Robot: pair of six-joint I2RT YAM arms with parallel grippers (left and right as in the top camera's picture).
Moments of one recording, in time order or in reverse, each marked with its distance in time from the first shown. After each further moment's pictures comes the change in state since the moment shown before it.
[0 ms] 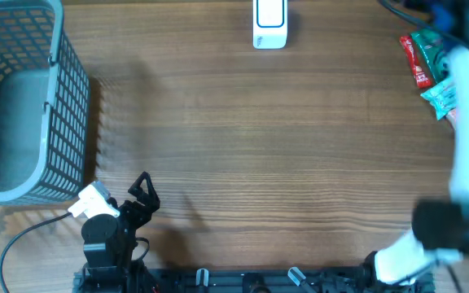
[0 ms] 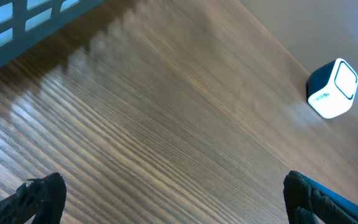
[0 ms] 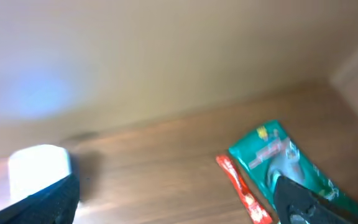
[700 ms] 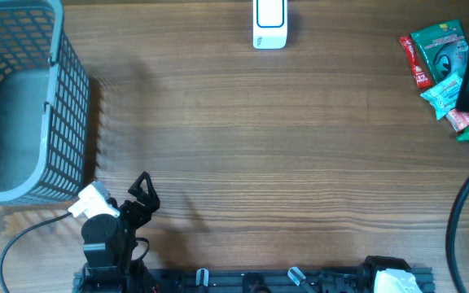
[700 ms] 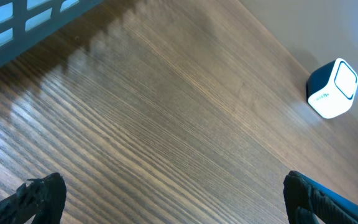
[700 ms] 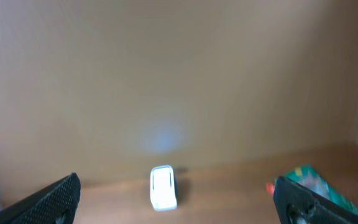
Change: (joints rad) left arm 0.000 0.000 0.000 0.000 0.000 0.000; right arm -0.002 -0.676 0.018 -0.319 -0.199 0.108
